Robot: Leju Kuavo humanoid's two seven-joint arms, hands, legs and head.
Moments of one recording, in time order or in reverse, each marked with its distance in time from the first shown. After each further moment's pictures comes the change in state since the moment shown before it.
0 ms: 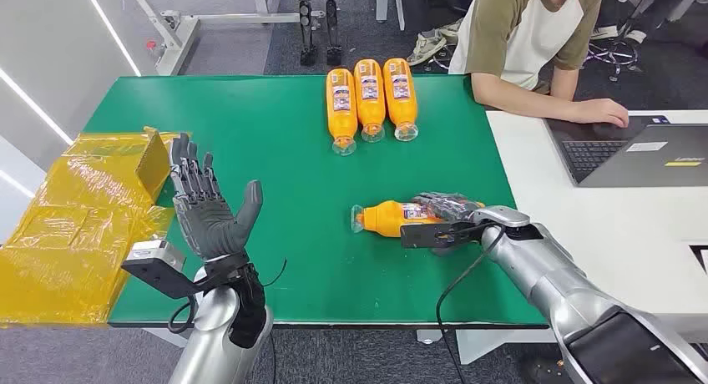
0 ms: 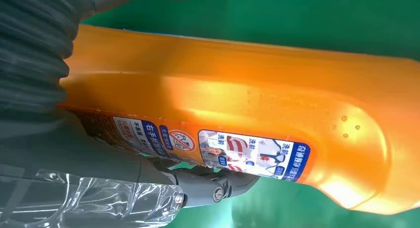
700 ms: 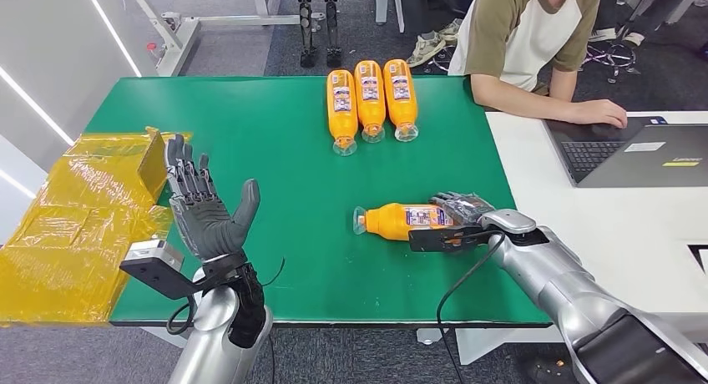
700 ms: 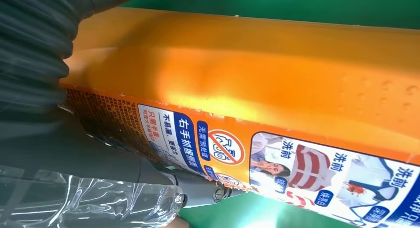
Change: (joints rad) left arm 0.001 0.000 0.001 -0.003 -0.002 0.031 0.000; right arm 0.001 -0.034 0.073 0.002 0.041 -0.069 0.124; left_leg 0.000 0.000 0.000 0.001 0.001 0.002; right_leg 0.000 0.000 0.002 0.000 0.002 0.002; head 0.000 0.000
